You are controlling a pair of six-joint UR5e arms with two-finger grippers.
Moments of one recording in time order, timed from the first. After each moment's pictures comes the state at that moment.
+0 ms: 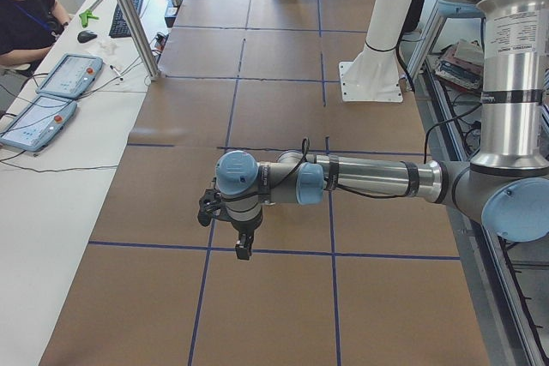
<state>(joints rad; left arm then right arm) -1.58 -1.49 -1.71 -1.50 -2.34 0.11 1.53 -1.61 1.72 -1.73 2.32 -0.08</state>
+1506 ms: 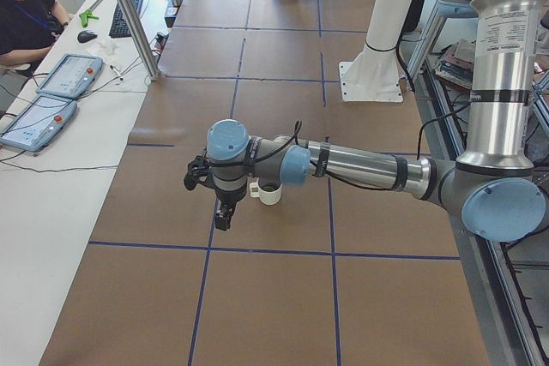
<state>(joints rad) -1.49 -1.53 -1.75 -1.65 -2.34 0.03 1.53 -1.57 1.75 -1.73 2.35 -0.08</state>
